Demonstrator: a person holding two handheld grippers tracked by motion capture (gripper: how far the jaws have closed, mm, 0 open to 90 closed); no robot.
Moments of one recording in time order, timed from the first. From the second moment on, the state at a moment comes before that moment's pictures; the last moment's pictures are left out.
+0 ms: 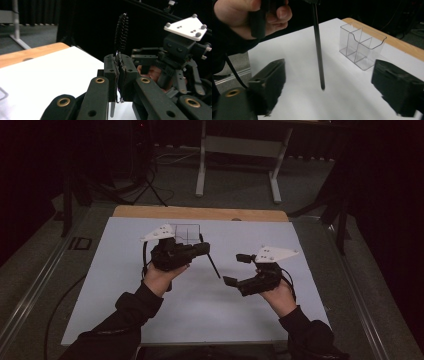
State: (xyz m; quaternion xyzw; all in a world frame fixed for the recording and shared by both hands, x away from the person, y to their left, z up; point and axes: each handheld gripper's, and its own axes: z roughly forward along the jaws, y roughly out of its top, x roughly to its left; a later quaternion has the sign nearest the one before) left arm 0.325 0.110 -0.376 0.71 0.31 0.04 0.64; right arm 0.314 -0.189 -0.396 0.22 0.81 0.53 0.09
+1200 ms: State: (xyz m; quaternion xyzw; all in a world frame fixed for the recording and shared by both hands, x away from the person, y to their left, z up) left arm 0.342 0.205 -0.336 0.69 0.39 0.18 0.59; right arm 0.295 -0.230 -0.411 0.22 0.78 0.57 0.12
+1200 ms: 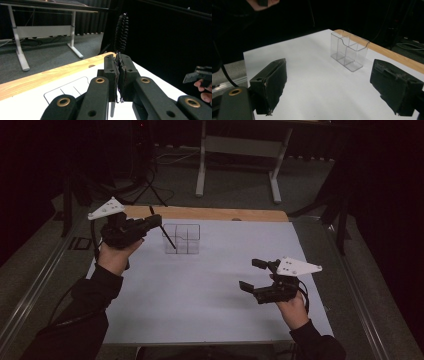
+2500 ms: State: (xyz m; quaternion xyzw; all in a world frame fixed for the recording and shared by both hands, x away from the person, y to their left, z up) left arm 0.413 0.205 -0.319 0.68 0.41 0.27 0.55; right arm 0.300 -0.232 -0.419 0.22 0.77 0.59 0.11
